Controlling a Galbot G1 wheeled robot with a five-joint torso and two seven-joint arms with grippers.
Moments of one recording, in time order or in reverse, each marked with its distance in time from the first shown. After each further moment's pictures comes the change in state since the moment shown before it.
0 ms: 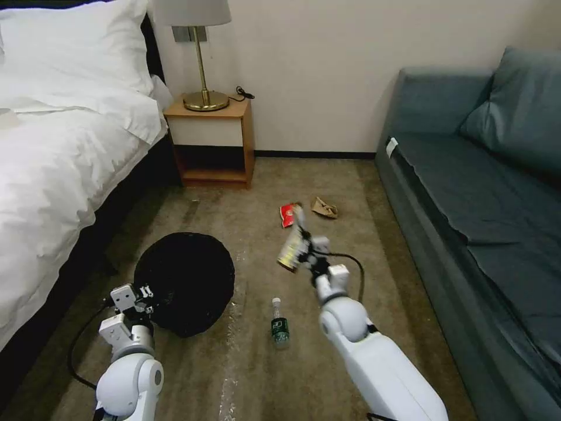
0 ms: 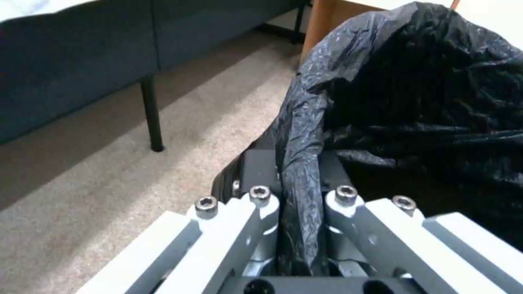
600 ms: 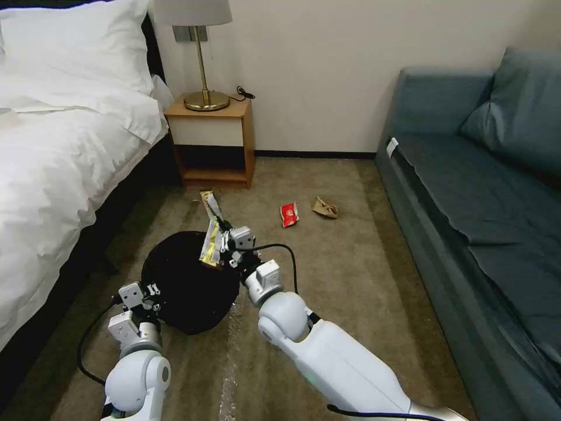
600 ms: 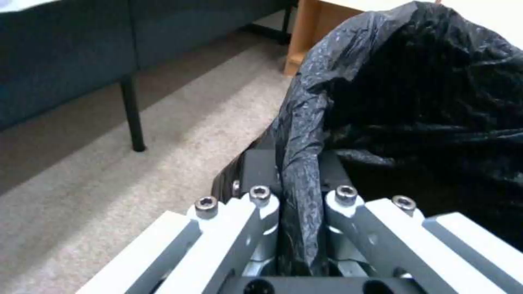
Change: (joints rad) left arm -0.008 -0.011 0.043 -0.016 0.000 0.007 -0.015; right arm 0.122 0.087 -0.260 -0.111 -0.054 0.046 0.026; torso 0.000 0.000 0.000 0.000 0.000
